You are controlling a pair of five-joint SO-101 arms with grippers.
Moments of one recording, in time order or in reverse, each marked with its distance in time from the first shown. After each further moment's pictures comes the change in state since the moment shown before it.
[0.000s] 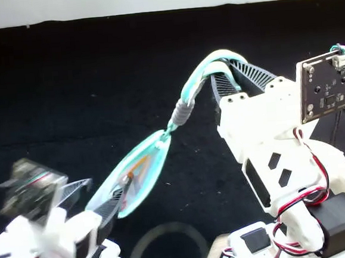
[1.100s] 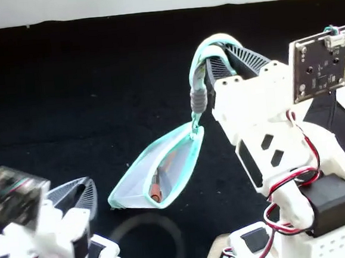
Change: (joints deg) left arm -1.3 0.0 3.8 -1.2 2.2; right arm 0.1 3.9 0.0 -5.3 0.0
